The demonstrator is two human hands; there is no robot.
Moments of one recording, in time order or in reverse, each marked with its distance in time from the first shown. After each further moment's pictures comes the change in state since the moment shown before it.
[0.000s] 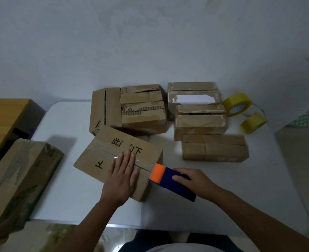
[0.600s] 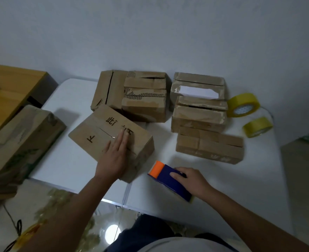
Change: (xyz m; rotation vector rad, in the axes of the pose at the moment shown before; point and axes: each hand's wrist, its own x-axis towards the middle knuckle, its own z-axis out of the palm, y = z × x) left_hand 0.001 0.053 -0.016 -0.052 0.094 -0.212; right_hand -0.021 0.051 -0.018 0.015 -0.059 0.079
